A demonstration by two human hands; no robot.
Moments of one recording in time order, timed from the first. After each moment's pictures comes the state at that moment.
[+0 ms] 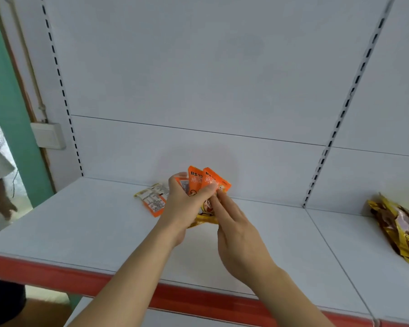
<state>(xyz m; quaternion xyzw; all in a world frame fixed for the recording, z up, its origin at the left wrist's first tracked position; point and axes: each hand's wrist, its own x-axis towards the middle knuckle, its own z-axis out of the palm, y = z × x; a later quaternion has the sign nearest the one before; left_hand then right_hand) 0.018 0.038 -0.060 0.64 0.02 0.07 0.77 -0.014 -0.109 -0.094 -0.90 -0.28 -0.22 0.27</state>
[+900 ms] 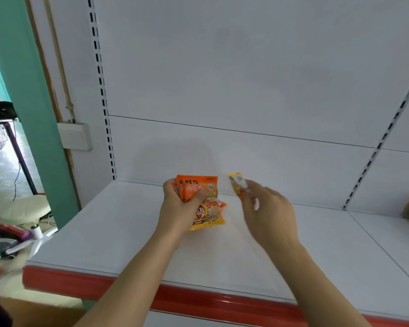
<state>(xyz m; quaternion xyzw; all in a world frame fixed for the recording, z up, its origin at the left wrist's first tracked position) 0.034 0.163 -0.085 0.70 0.06 0.11 0.70 0.027 -0.023 -0.074 -0.90 -0.08 -0.36 0.21</state>
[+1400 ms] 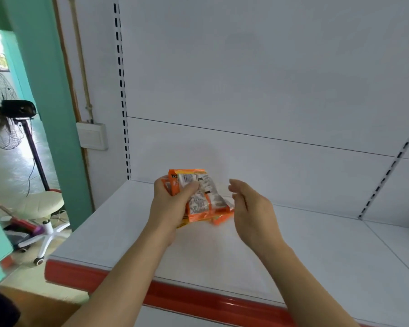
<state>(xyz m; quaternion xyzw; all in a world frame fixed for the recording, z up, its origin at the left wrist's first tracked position) 0.031 0.205 -0.072 0.61 0.10 0.13 0.77 0.027 0.029 -0.066 -0.90 -0.11 -0.18 0.39</state>
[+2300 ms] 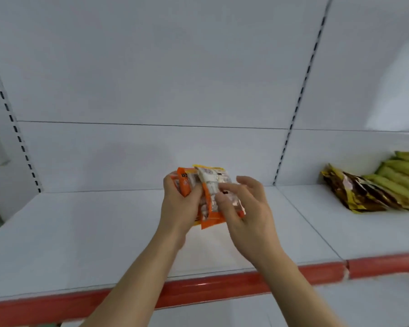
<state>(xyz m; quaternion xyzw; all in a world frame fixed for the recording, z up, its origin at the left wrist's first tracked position) 0.000 0.032 -0.060 0.67 -0.03 0.05 0.74 -0.061 -0.099 -0.066 -0.85 -0.04 -0.30 0.44</state>
